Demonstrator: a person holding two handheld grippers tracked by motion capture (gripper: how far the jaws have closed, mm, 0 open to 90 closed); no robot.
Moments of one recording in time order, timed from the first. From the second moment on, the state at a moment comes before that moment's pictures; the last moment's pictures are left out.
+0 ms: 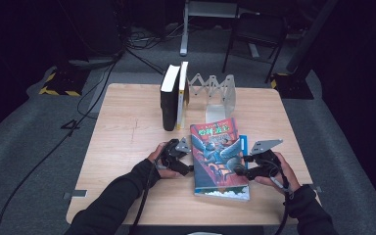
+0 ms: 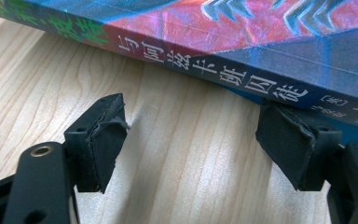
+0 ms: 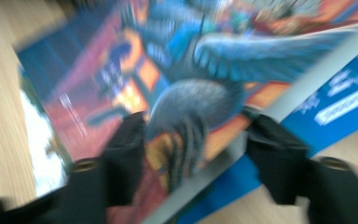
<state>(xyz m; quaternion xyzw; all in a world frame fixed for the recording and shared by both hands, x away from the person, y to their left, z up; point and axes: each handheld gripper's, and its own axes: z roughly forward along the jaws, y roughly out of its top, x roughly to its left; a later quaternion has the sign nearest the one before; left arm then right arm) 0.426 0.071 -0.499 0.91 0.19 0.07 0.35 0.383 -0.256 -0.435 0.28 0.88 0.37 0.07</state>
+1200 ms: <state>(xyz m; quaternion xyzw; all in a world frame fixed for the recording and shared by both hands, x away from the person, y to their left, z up) 0.482 0.086 -0.475 0.85 0.29 0.06 0.44 0.360 -0.261 -0.440 0.19 0.85 0.48 0.12</state>
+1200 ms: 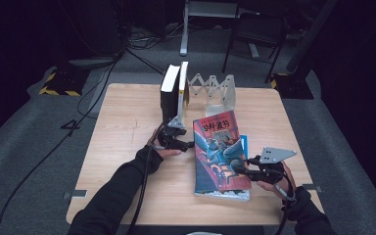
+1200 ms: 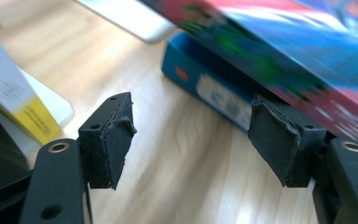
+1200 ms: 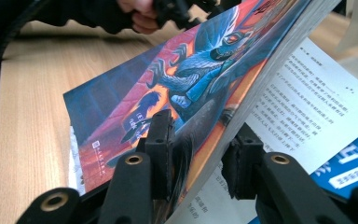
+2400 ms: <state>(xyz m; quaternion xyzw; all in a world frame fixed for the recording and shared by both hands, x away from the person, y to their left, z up) 0.476 0.074 -0.368 0.82 0.18 0.07 0.54 0.362 -0.258 -0.430 0.18 0.82 0.51 0.21</state>
